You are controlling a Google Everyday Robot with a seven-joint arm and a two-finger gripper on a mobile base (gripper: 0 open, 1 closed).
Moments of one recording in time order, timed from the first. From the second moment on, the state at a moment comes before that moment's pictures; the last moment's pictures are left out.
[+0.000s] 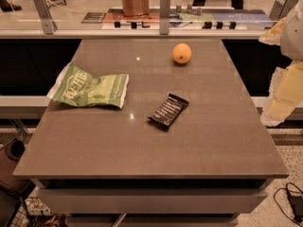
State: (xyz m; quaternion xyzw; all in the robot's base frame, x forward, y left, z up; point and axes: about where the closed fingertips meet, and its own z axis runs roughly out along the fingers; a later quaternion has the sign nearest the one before) arm 0.438 -0.213 0.991 -0.60 0.78 -0.05 0.18
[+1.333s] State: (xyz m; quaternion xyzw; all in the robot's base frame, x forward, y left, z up) arm 0.558 -0.228 0.981 -0.50 0.80 -0.01 0.33
